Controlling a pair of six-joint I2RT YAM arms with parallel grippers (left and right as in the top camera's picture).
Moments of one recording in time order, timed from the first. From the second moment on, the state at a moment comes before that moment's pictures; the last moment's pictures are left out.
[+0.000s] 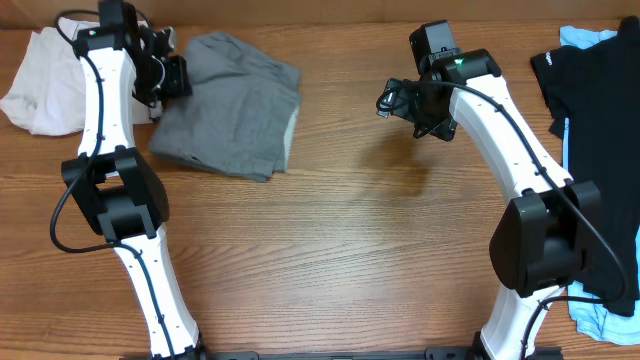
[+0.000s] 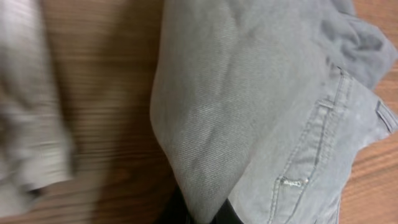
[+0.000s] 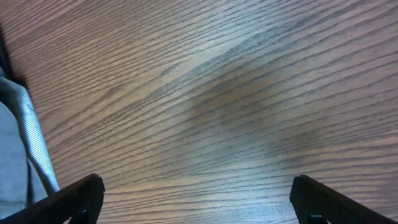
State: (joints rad) left arm 0.20 2.47 2.41 -1.22 0.32 0.06; right arm 0.24 2.01 1.78 -1.05 -0.05 0.59
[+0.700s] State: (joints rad) left arm 0.28 2.47 2.53 -1.12 0.18 0.06; right arm 0.24 2.01 1.78 -1.13 -0.05 0.59
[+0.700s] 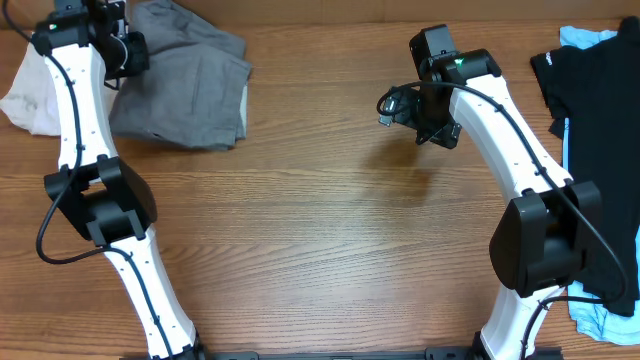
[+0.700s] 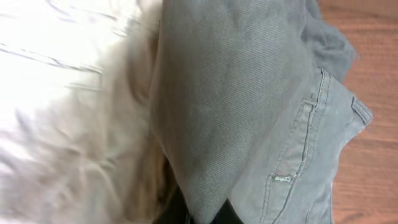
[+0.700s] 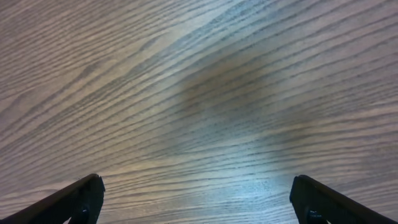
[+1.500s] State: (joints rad) left arm 0.34 2.47 2.81 -1.10 0.15 0.02; right arm 0.24 2.01 1.78 -1.17 -0.05 0.59
